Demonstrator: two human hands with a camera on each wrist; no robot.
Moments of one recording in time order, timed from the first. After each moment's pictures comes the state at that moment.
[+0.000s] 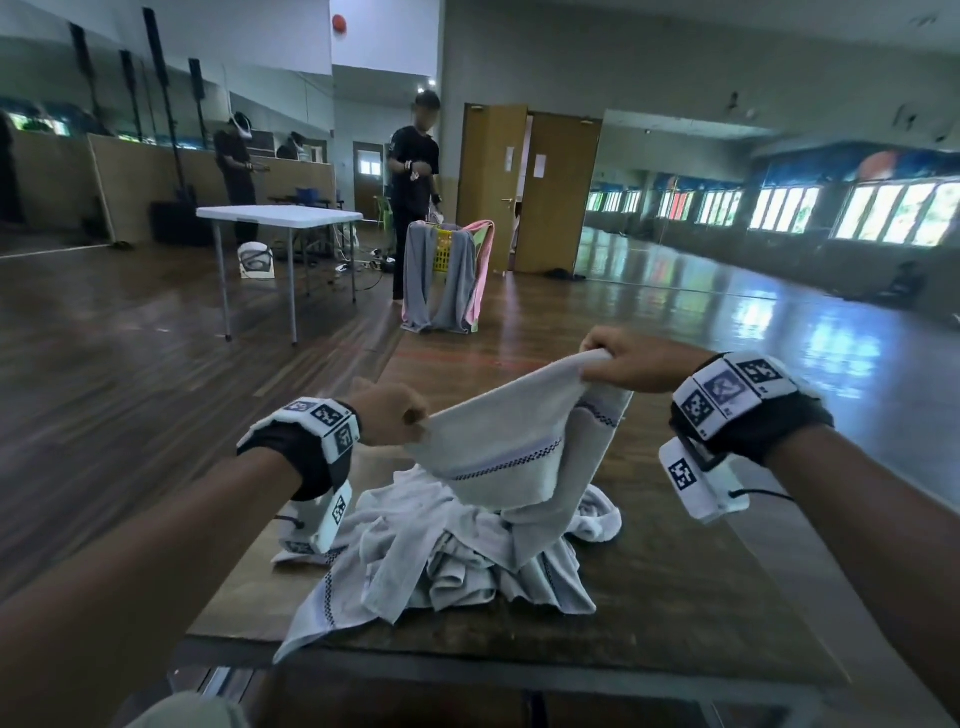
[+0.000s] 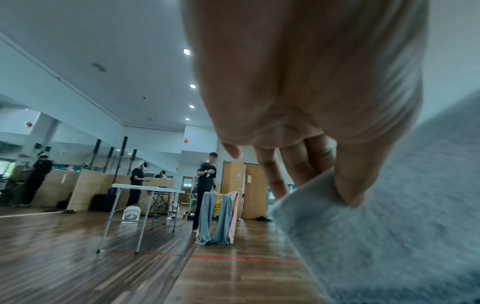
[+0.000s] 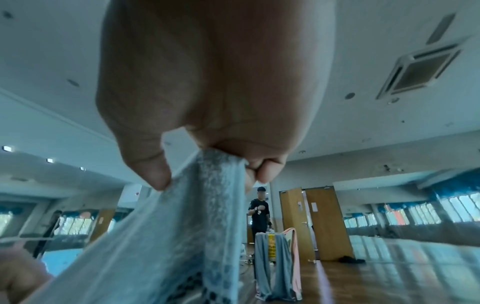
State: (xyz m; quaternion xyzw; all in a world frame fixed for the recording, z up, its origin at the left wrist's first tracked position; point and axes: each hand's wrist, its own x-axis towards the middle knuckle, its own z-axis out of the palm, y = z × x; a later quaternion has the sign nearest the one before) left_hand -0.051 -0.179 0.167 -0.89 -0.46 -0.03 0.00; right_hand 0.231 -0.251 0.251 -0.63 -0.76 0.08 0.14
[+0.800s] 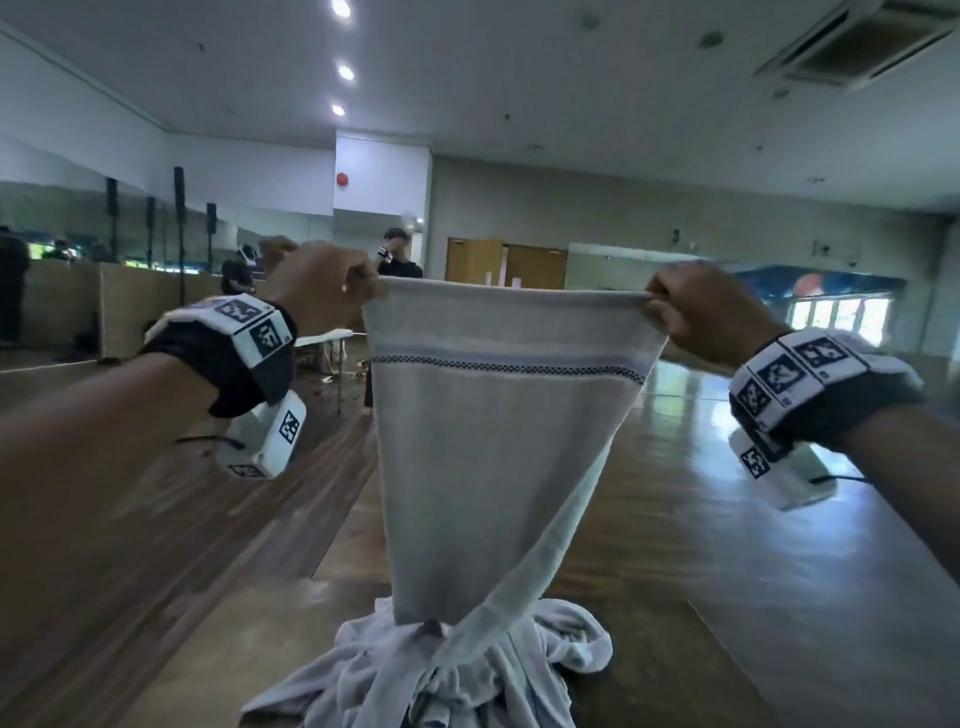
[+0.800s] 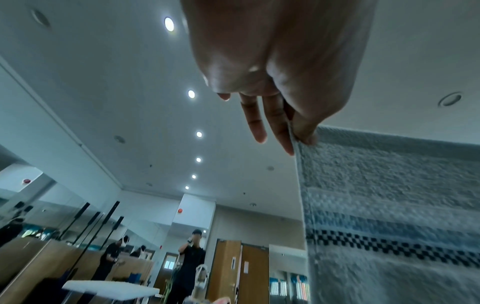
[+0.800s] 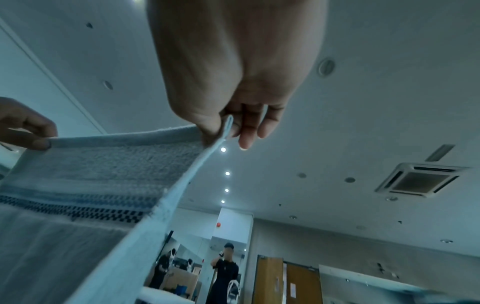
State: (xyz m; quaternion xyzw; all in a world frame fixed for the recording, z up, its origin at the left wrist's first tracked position) left_hand -0.110 -0.215 0.392 -0.79 -0.41 -0.42 0.18; right_hand 0.257 -0.319 0.409 -0.57 -0.69 -0.36 0.26
